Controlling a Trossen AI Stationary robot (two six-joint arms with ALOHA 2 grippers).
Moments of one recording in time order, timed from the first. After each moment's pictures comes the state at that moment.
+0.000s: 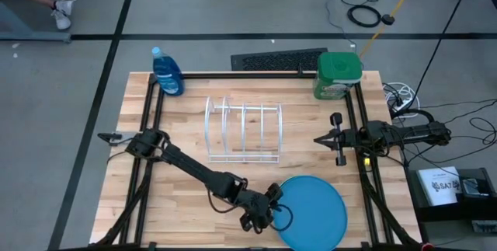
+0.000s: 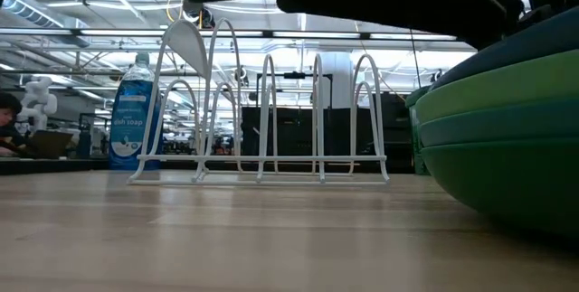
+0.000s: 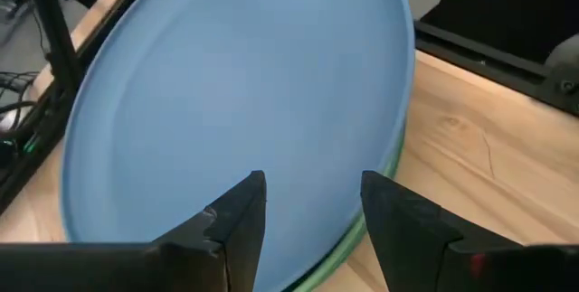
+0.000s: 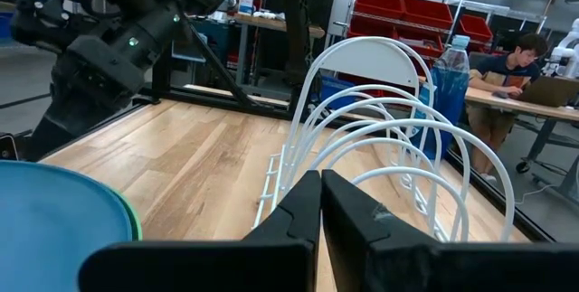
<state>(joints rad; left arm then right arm) -0.46 2.12 1.56 -0.12 -0.04 0.59 0.12 0.01 0.01 0.03 0.08 -0.16</state>
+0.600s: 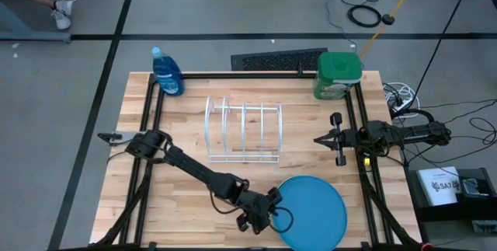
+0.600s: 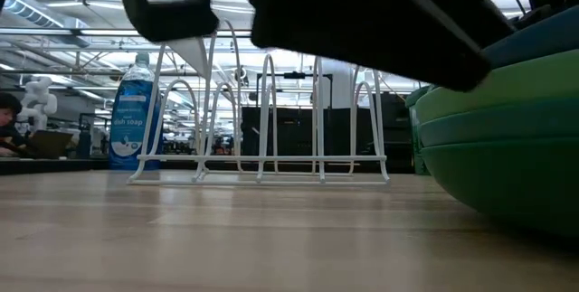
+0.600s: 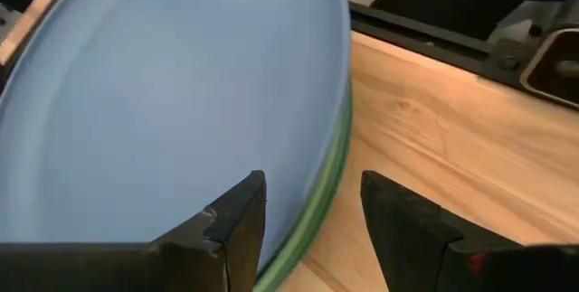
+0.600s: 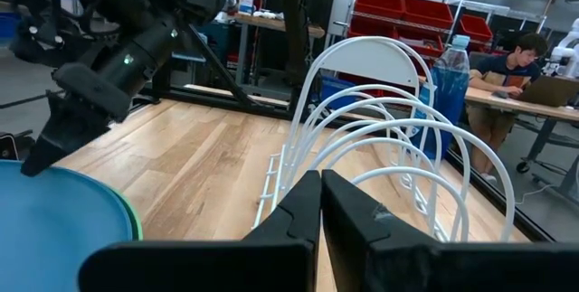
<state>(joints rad) -0.45 2.16 1.56 -0.14 0.05 0.64 0.12 0.01 0.01 0.03 0.08 -0.16</state>
